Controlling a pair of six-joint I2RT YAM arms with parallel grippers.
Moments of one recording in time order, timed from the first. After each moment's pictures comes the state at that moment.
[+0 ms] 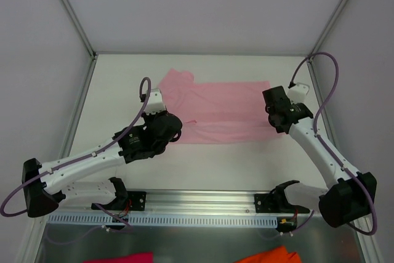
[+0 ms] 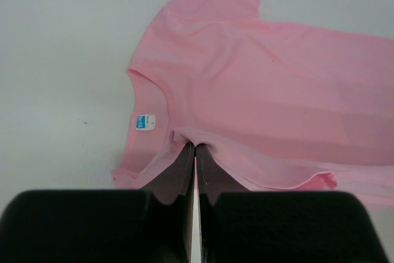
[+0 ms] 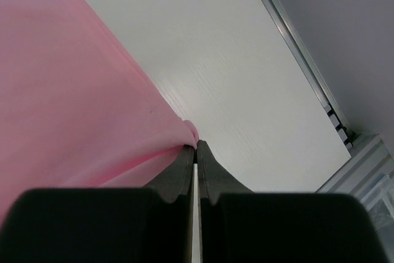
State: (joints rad) left arm -1.03 1.08 0.95 -0.59 -1.00 -0.75; right arm 0.36 1.21 1.03 -0.93 0.83 0.63
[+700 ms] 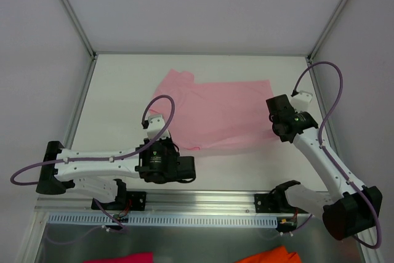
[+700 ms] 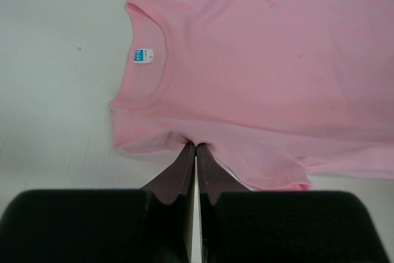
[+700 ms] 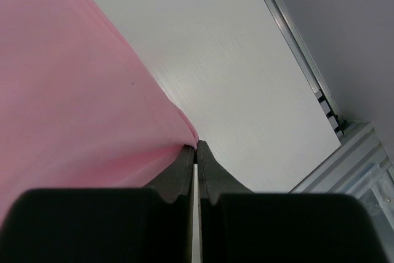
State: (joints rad) left arm -1.46 1.25 1.14 -1.39 -1.14 -1.66; right arm 0.36 1.08 0.94 -0.98 0.80 0.62
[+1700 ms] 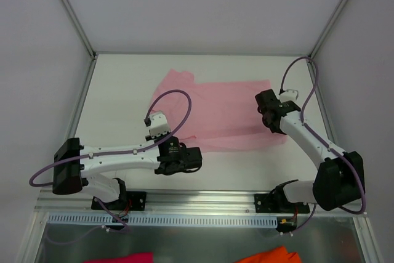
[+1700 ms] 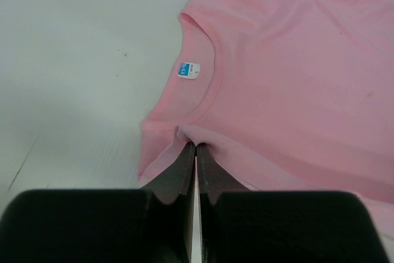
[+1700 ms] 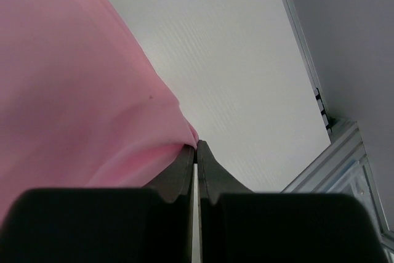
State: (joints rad) left arm -1.32 1.40 1.10 -1.44 -1.16 -1.83; right arm 0.36 1.32 0.96 -0.96 0.80 0.60
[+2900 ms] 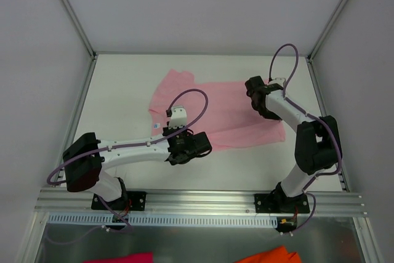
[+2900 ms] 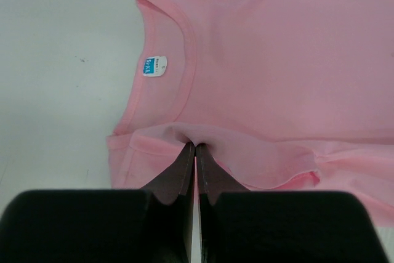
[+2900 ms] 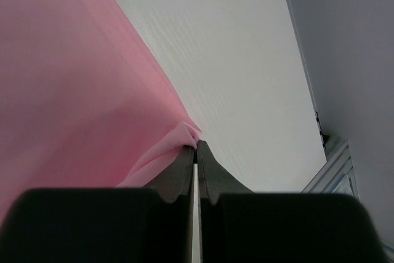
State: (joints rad) left arm -1.18 1.51 1.03 -0.91 -1.08 -1.24; right arm 0.35 1.67 1.21 -0.93 0.84 0.57
